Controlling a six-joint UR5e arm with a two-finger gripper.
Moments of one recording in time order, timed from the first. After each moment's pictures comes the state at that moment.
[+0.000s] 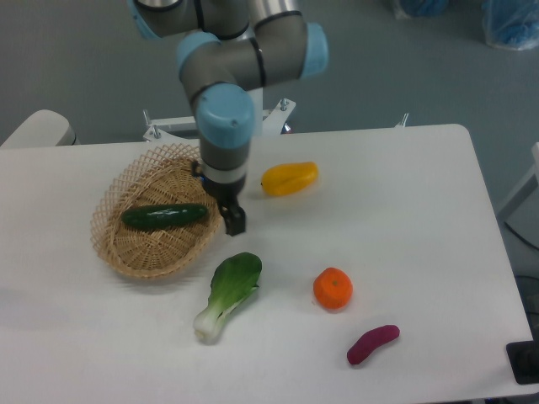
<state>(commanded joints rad) 2.22 -1.69 -2.00 -1.08 1.48 1.37</state>
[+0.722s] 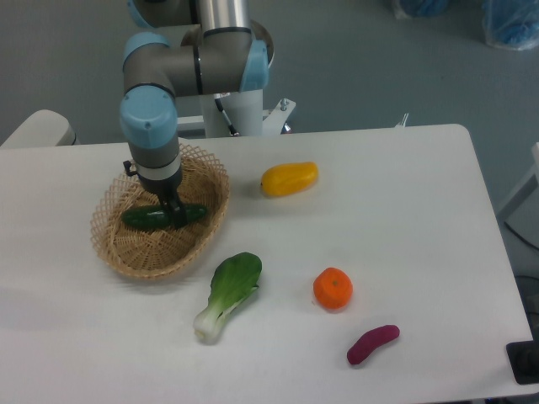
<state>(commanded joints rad) 2.09 -1.77 -2.00 -1.00 1.50 1.18</state>
